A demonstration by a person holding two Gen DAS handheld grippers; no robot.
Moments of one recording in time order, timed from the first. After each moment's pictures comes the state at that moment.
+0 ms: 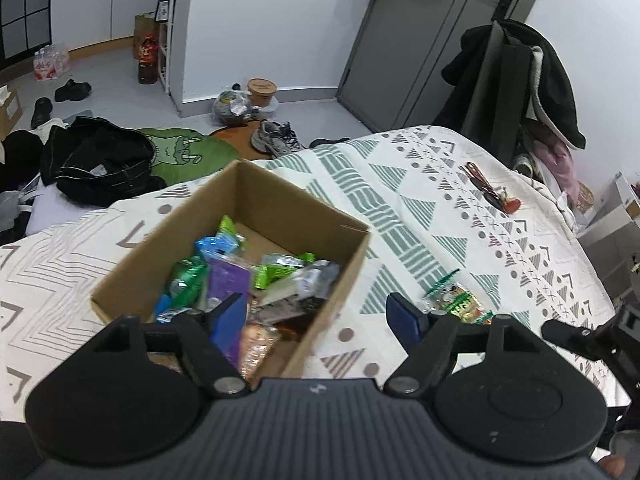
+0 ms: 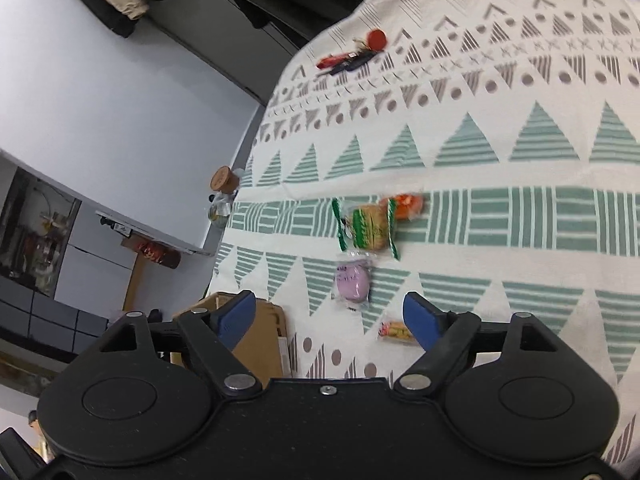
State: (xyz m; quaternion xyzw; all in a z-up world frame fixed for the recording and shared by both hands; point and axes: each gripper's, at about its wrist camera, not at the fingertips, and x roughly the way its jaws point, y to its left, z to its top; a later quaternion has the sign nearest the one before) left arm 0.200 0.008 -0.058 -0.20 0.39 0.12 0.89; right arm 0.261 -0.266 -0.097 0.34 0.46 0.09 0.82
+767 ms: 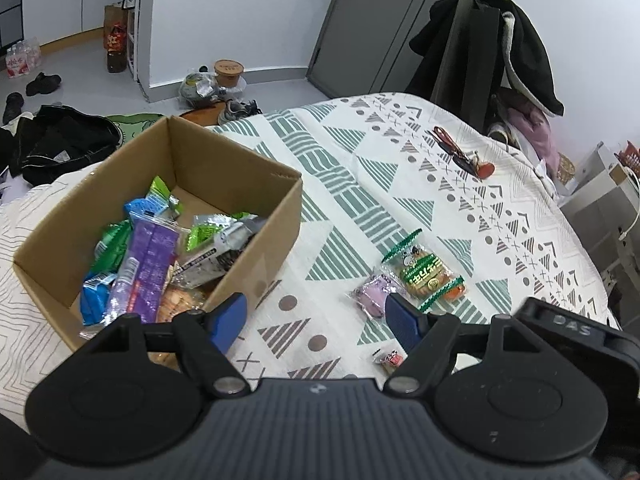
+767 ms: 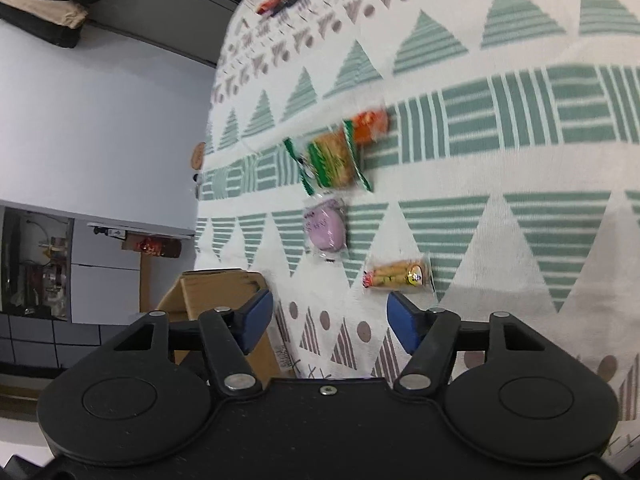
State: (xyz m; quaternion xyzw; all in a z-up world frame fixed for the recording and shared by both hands) left arm 0.216 -0.040 -0.092 -0.19 0.41 0.08 0.89; right arm 0.269 -0.260 -0.158 0.41 0.52 0.07 0.74
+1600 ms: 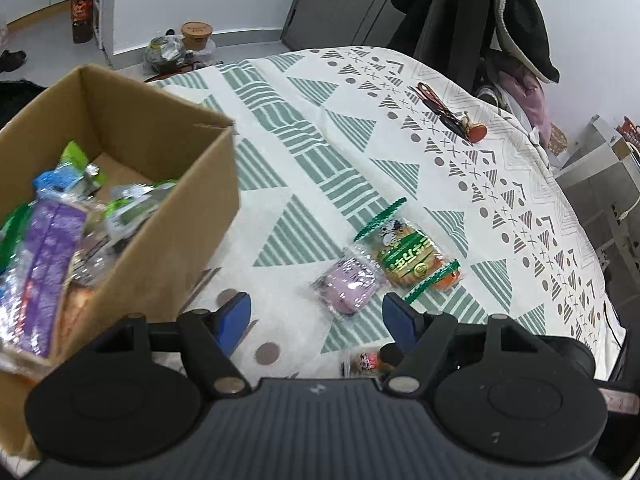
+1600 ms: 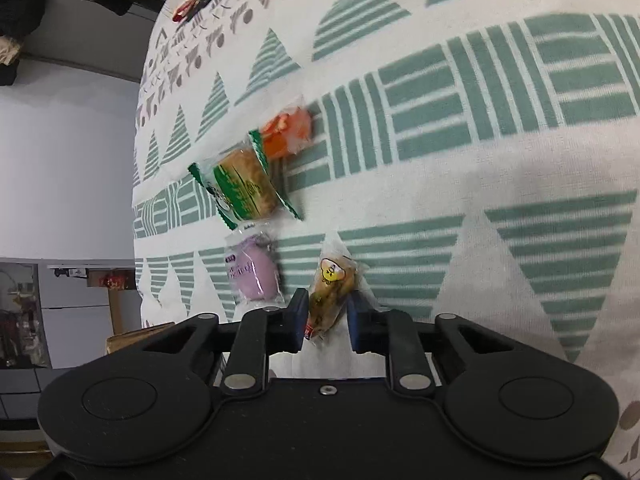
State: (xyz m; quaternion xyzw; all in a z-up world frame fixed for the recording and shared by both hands) left arm 0.272 -0.063 -0.140 -0.20 0.45 0.03 0.87; right arm 0.304 -0.268 -0.215 0.43 0.54 -0.01 0.72
